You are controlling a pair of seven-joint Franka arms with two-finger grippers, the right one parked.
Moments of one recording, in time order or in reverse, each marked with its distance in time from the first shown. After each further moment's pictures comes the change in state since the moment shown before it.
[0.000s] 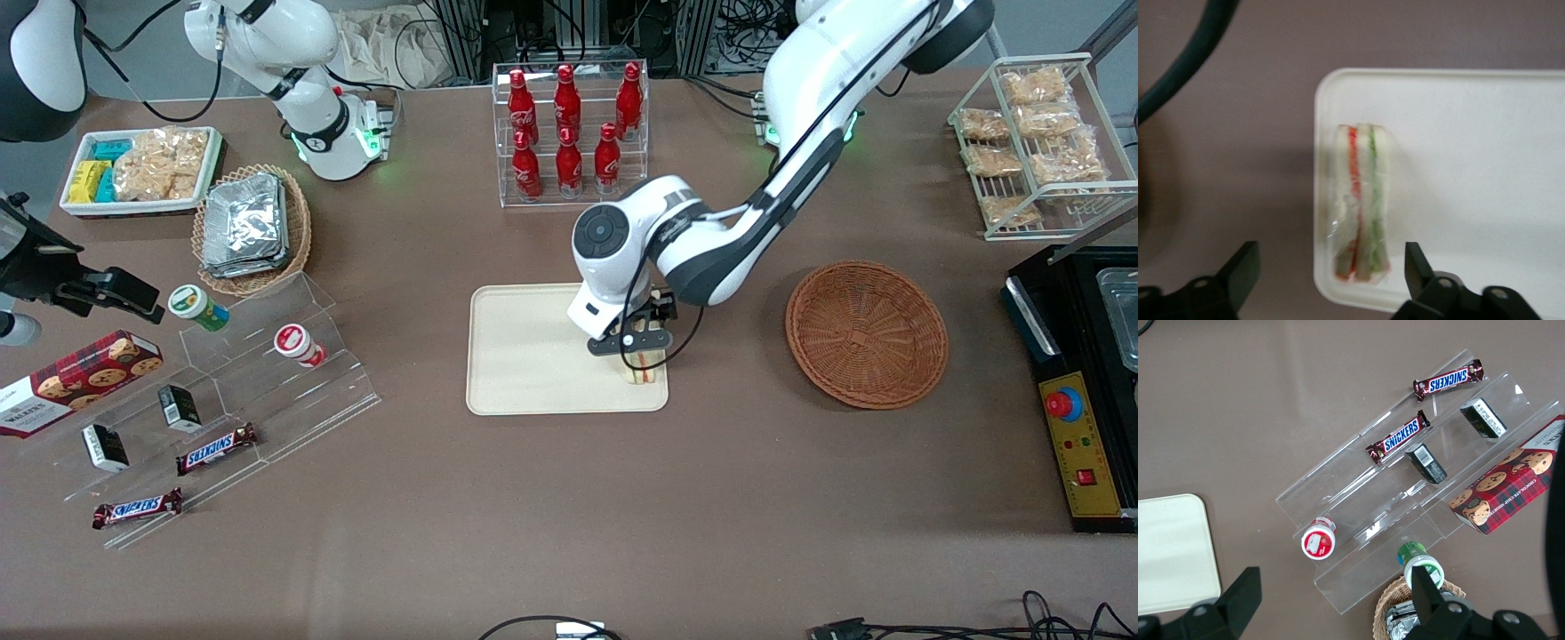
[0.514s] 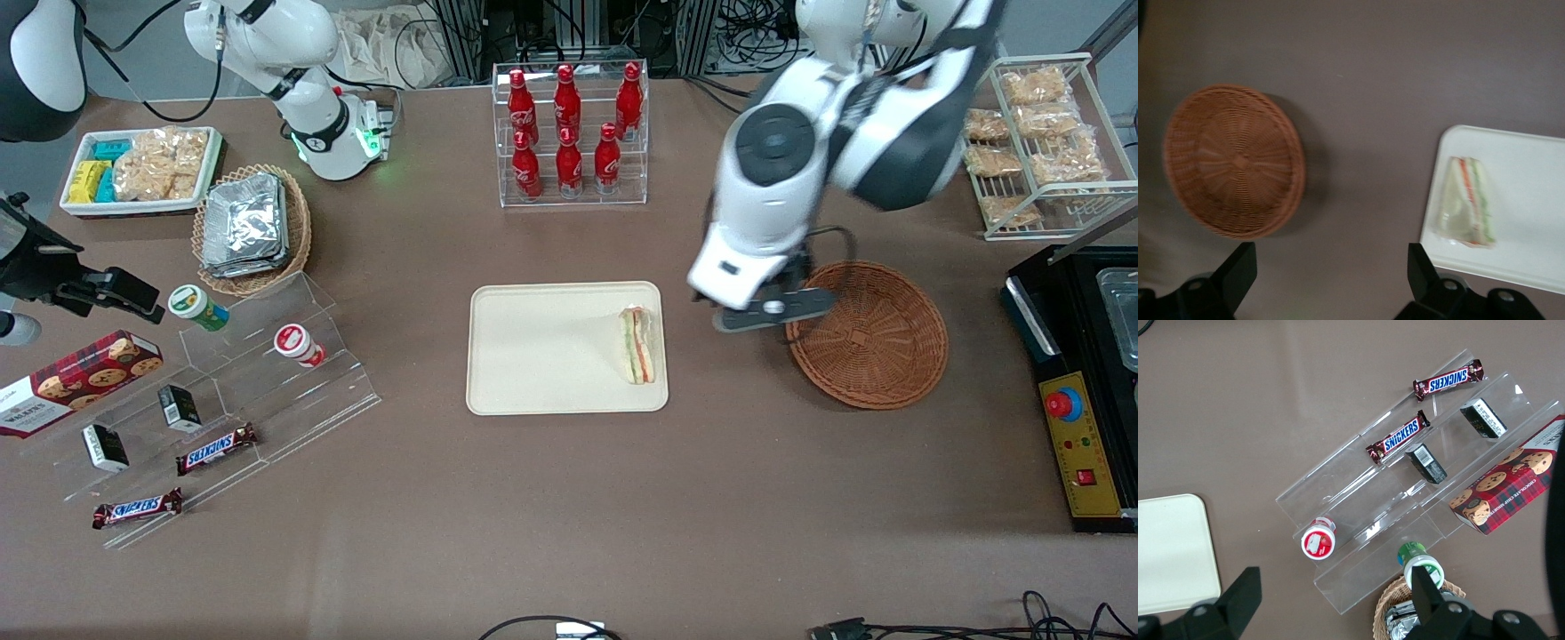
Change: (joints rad) arm 0.040 -0.388 0.302 0.005 -0.258 -0.257 0.372
